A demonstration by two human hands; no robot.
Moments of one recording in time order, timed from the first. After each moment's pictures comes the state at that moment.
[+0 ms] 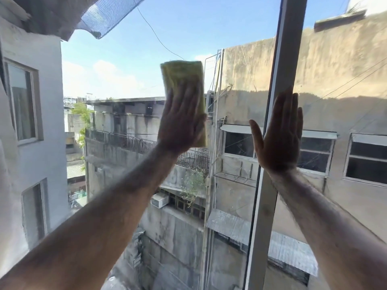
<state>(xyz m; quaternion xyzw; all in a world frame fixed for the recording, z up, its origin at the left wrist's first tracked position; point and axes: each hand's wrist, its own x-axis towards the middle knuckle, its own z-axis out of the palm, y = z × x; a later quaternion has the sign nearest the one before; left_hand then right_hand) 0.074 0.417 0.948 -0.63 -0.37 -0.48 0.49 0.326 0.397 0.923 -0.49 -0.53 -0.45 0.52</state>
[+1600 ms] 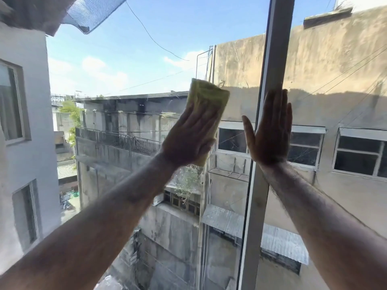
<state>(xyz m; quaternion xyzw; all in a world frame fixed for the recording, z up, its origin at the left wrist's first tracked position) 0.091 0.416 0.916 -0.70 -0.29 -0.35 0.54 0.327 0.399 0.923 -0.48 -0.53 -0.46 0.53</state>
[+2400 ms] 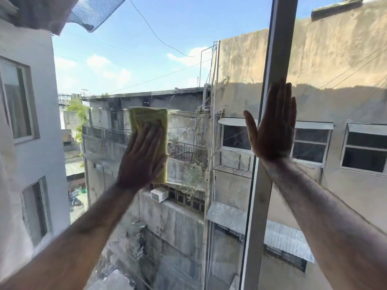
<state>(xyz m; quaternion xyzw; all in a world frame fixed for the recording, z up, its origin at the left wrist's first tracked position) -0.022 0.416 0.829 -0.65 -0.40 -0.41 0.50 0.327 0.397 0.923 -0.48 -0.54 -0.45 0.53</state>
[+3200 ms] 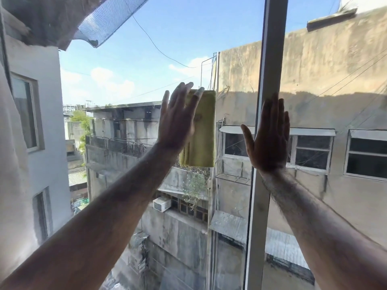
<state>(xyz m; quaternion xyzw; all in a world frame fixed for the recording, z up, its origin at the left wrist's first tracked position) 0.080 0.389 0.973 -0.63 -0.37 -0.52 0.44 0.327 0.395 0.922 -0.48 -0.54 -0.44 0.53</state>
